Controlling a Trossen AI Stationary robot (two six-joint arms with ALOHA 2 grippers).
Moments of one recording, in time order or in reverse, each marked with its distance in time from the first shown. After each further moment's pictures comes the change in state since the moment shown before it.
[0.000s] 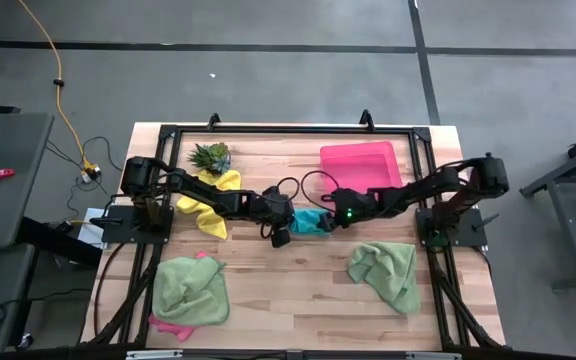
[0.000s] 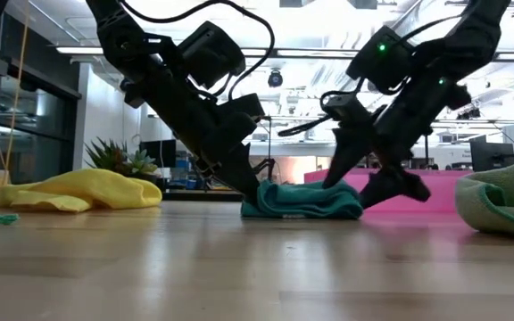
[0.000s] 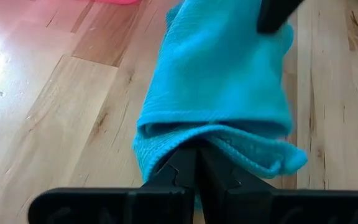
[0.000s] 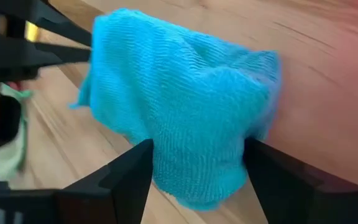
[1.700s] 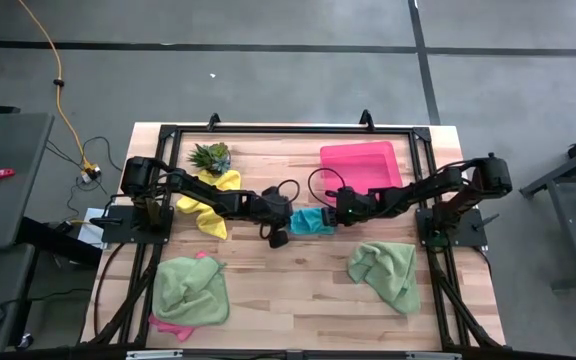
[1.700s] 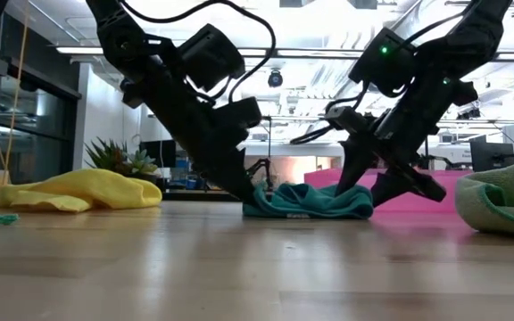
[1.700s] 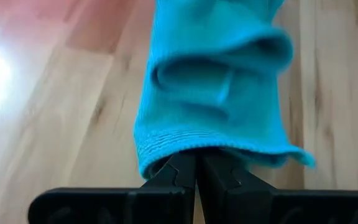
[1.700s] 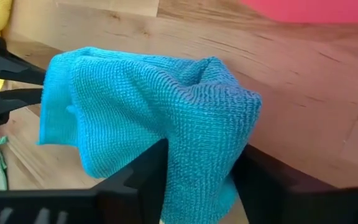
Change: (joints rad) left arm 0.000 0.000 0.000 -0.048 0.008 0.064; right arm 0.007 -0.004 -0.001 -0.068 0.104 0.165
